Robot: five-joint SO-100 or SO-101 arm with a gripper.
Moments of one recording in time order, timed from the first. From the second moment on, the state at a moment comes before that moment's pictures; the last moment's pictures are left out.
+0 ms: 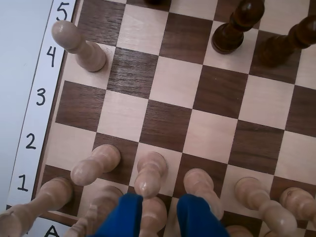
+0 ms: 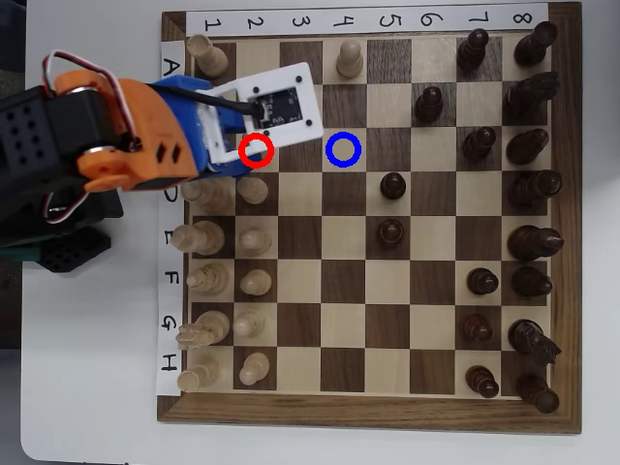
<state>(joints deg) -19.2 125.9 126.1 68.1 100.5</state>
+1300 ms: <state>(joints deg) -19.3 115.3 120.3 76.6 100.5</state>
